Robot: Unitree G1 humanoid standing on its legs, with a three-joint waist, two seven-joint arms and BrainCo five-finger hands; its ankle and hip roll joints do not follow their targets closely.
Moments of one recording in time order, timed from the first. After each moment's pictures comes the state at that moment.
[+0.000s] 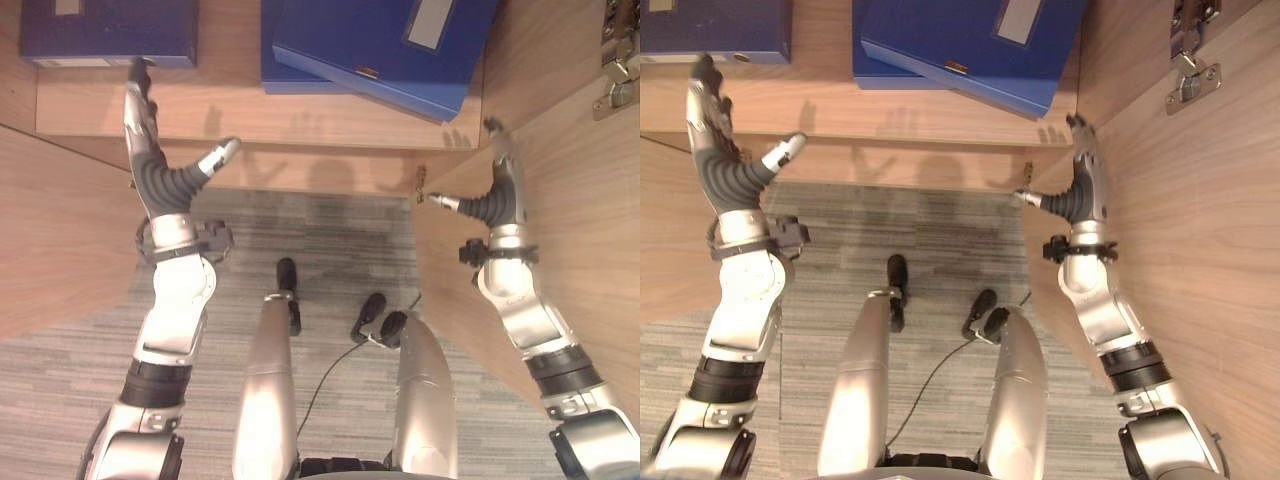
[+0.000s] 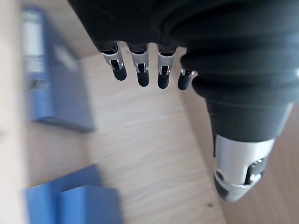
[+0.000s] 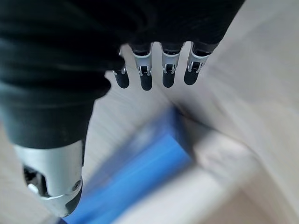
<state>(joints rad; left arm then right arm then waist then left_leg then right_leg) -0.44 0.45 -0.05 -0.16 0.03 -0.21 0.56 -0.49 -0.62 0.20 0.05 -0.40 -0.05 -0.52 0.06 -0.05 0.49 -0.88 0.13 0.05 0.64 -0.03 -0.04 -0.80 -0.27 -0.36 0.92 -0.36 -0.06</state>
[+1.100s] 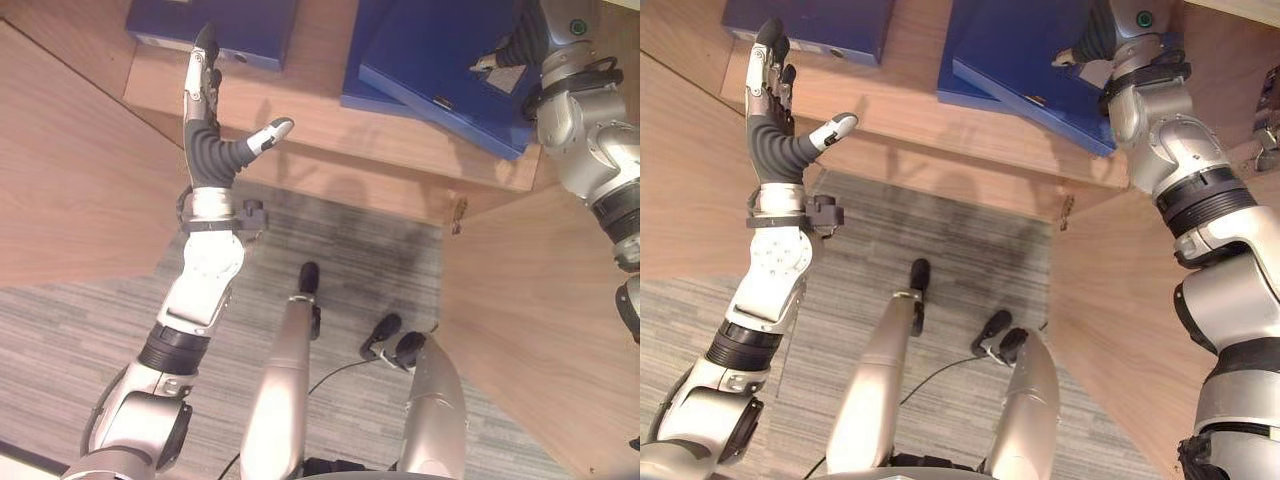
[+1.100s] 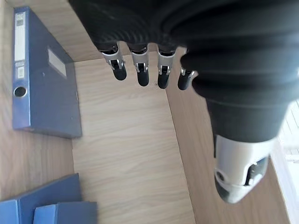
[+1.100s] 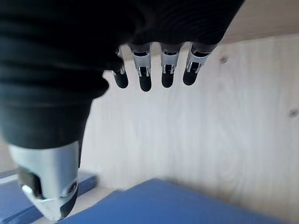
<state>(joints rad) -0.58 0.43 -0.21 -0.06 -0.13 -0.25 0.47 -1.33 -0.87 0.79 0.66 -0.47 0.03 -0.43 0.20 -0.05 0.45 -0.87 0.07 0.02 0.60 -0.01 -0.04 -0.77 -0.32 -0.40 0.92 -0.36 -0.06</state>
